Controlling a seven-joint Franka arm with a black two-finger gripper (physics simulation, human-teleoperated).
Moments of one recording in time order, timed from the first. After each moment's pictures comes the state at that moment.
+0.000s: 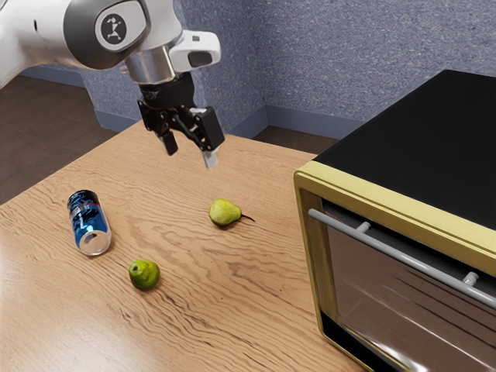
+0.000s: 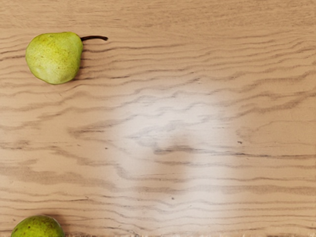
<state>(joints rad) -0.06 0.14 0.12 -1.24 0.02 1.44 0.06</state>
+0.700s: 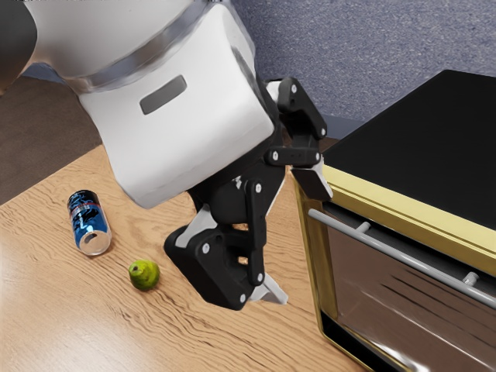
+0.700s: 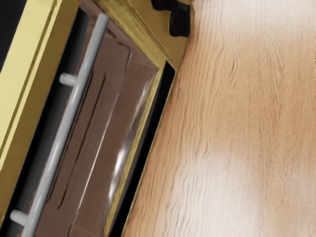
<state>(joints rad) -0.11 -0.20 -0.52 -1.36 -0.01 1.52 0.87</state>
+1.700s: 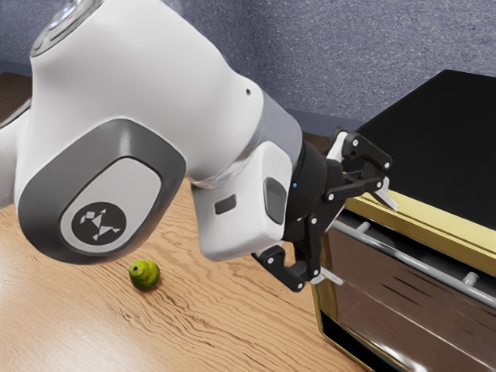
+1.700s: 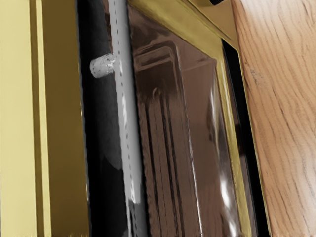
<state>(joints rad) -0.11 -0.33 -0.38 -1.87 -0.14 2.15 1.46</state>
